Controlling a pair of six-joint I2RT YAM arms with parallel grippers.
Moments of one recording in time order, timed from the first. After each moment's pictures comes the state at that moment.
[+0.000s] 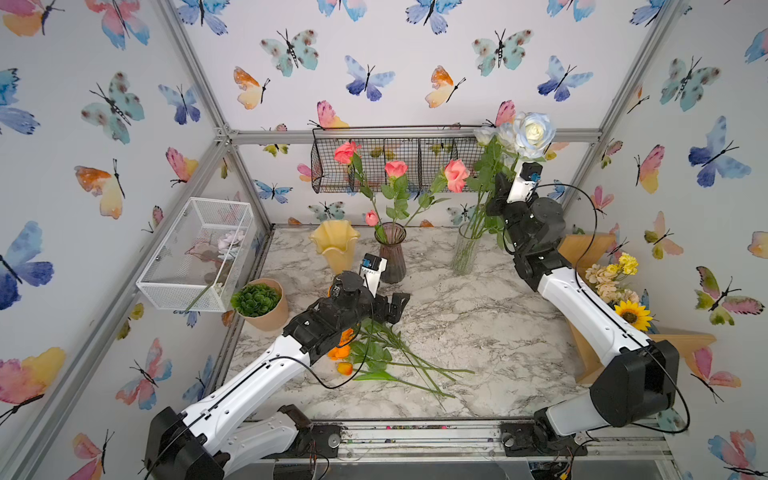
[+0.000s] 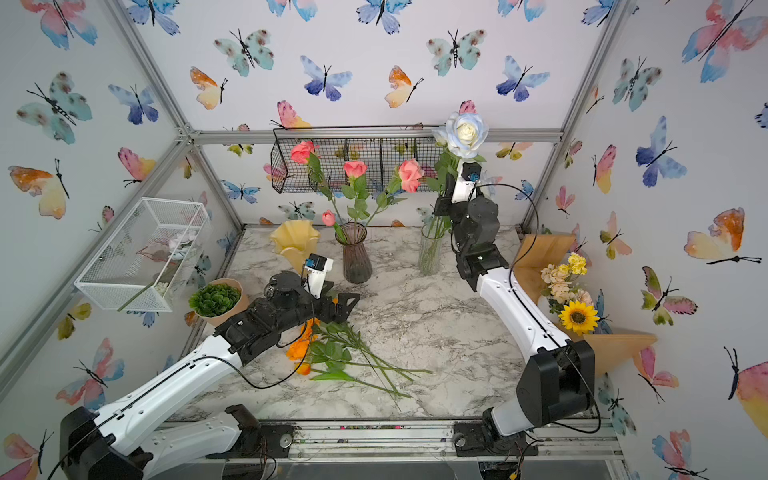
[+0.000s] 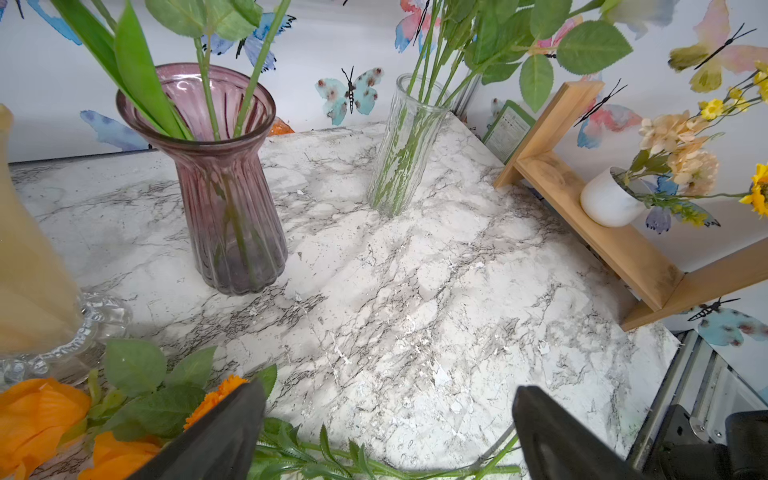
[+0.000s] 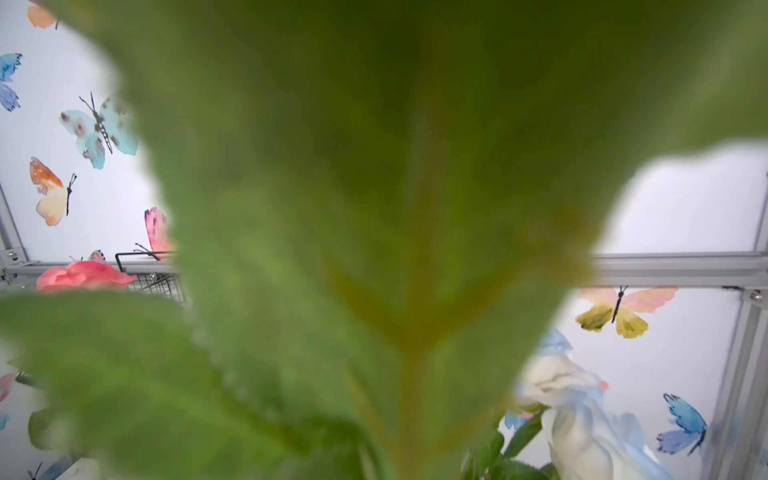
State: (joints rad) left arm -0.69 1.07 0.90 -0.25 0.08 -0.27; right arm 0.34 1.53 1.38 0.41 0.13 0.01
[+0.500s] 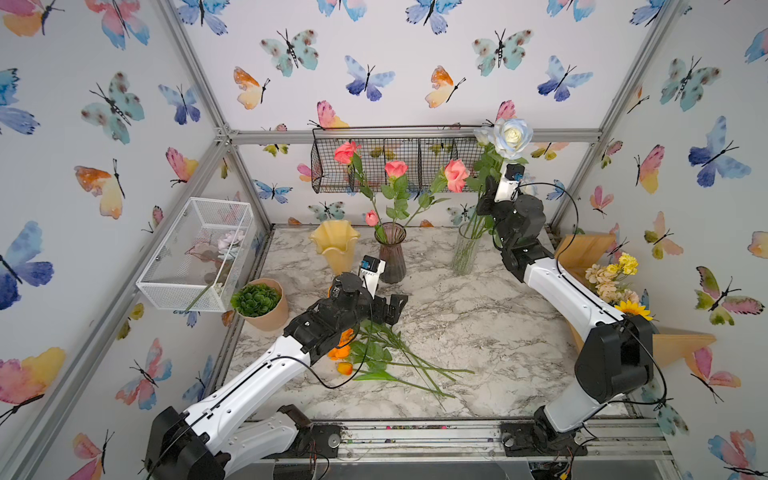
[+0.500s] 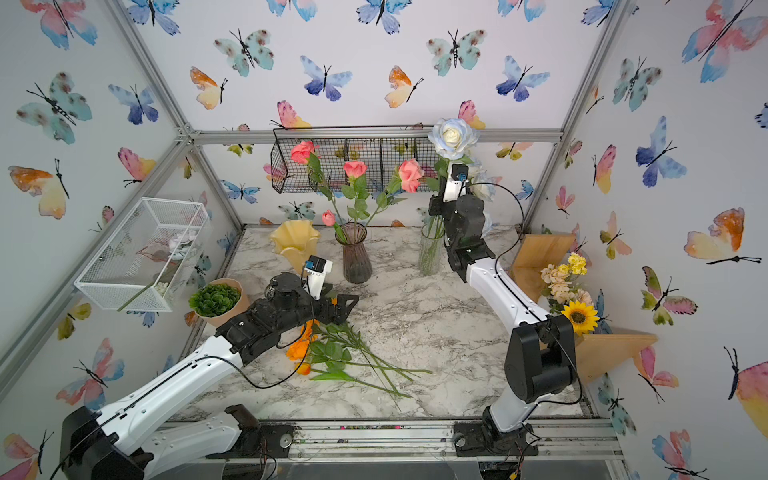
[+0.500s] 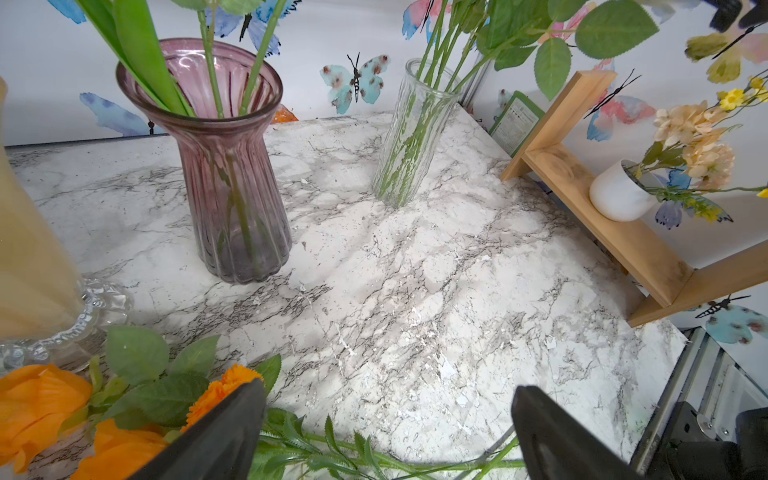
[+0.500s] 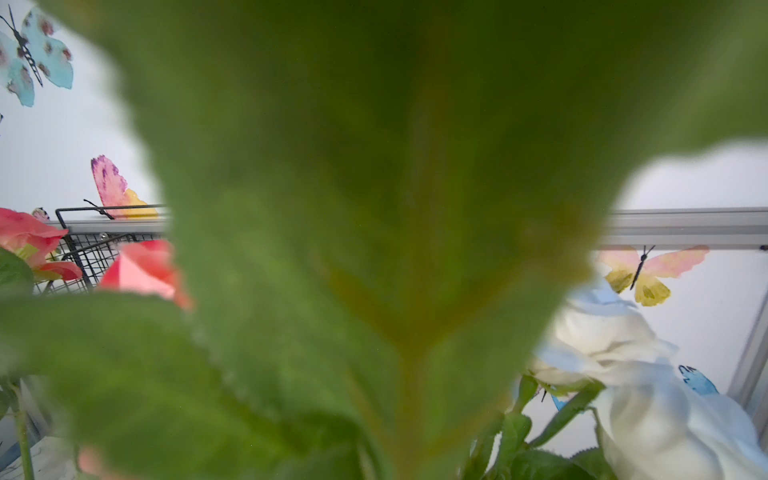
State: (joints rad) left arm -0.66 1.07 0.87 -0.24 0.10 -0.27; right arm 0.34 1.66 1.40 0.43 0.14 0.01
